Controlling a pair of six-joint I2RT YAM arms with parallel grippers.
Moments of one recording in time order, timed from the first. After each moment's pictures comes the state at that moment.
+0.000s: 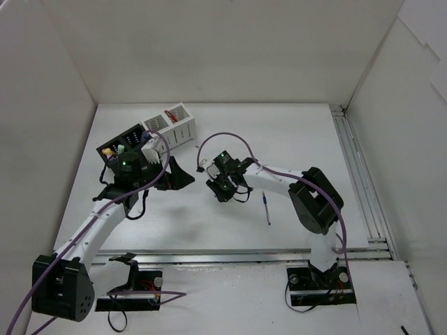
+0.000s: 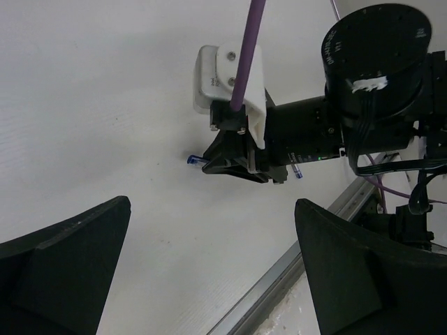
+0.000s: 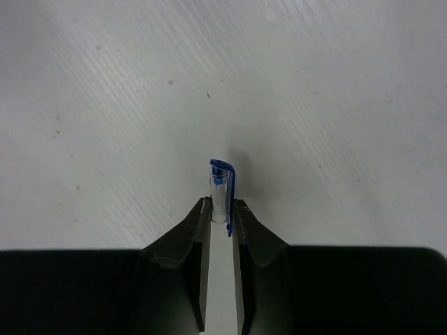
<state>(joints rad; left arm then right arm) -0.19 1.12 0.72 -0.10 0.65 -0.44 0.76 1.92 1.28 -0.45 -0.21 -0.16</state>
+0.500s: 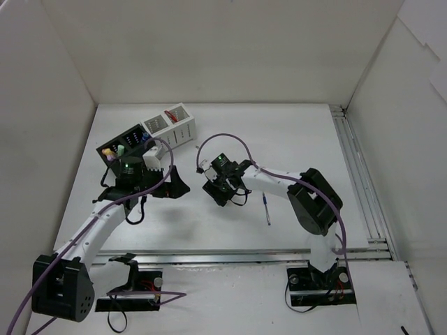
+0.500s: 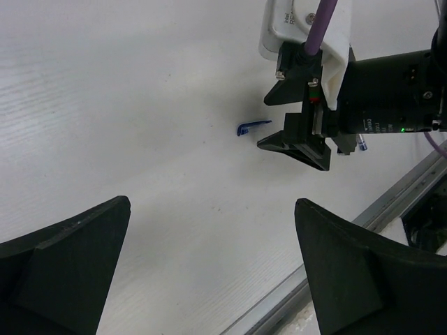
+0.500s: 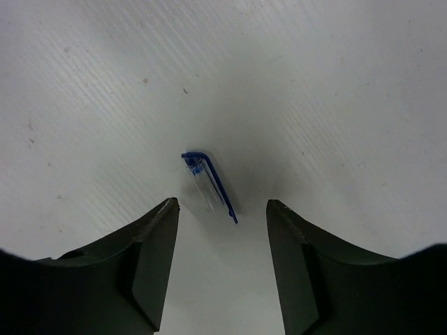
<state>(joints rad) -0.19 1.08 0.70 -0.26 0.52 -0.30 0.79 1.93 1.28 -0.45 -0.10 -0.12</state>
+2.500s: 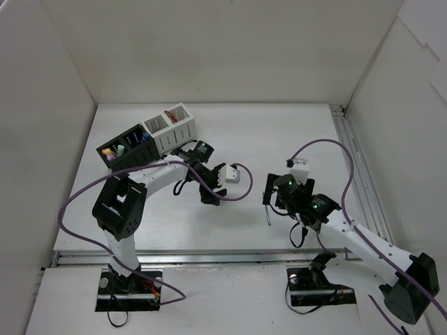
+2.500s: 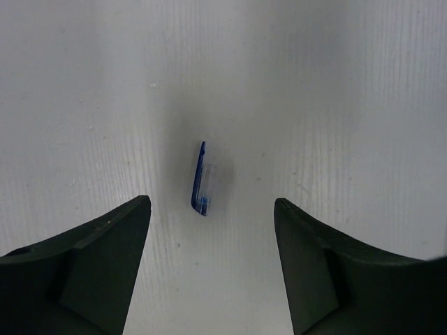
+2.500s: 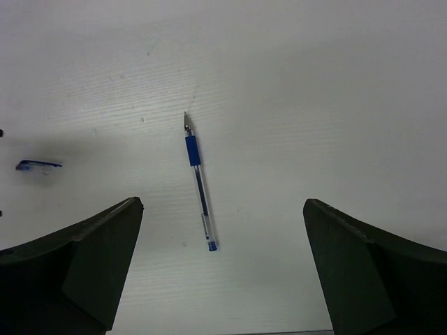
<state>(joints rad) -0.58 1.84 1.32 -0.65 0.64 0.87 0.68 1.01 0.69 -0.56 0.50 0.64</state>
